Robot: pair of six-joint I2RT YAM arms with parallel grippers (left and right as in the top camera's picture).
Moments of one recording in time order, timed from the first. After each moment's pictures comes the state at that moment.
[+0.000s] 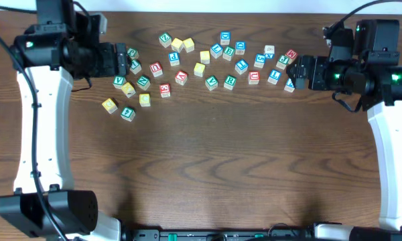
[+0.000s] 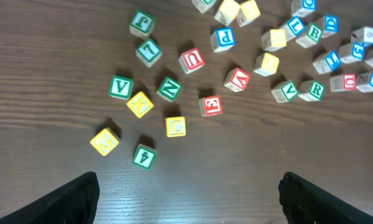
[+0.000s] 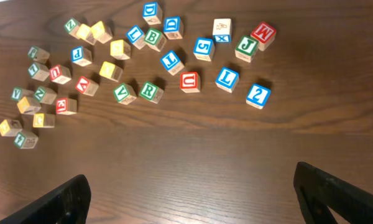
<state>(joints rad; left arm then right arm) 0.08 1.69 1.82 -1.22 0.26 -0.01 -0.01 1.50 1.60 -1.05 -0.29 0.09</state>
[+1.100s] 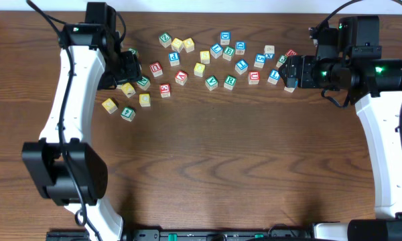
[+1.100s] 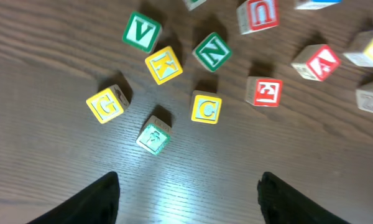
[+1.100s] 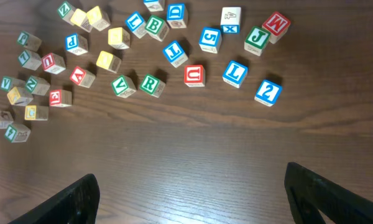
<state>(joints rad) -0.02 1.91 1.81 -1.25 0.03 -0.27 0.06 1.55 1.61 -1.04 -0.25 0.10</state>
